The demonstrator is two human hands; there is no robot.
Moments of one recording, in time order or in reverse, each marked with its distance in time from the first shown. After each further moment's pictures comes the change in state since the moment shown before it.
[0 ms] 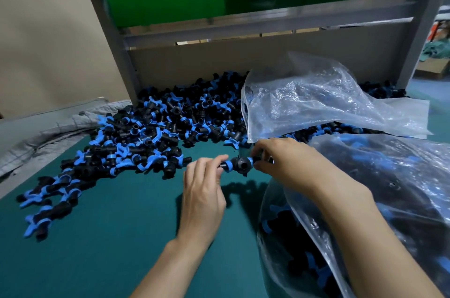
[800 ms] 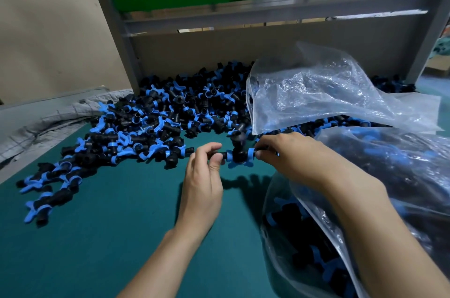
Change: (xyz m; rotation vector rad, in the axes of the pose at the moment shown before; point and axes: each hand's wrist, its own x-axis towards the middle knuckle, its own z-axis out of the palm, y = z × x) left_hand 0.002 -0.011 0.003 -0.315 -0.030 -0.281; right_hand 0.001 -0.003 0.001 -0.017 -0.056 -0.014
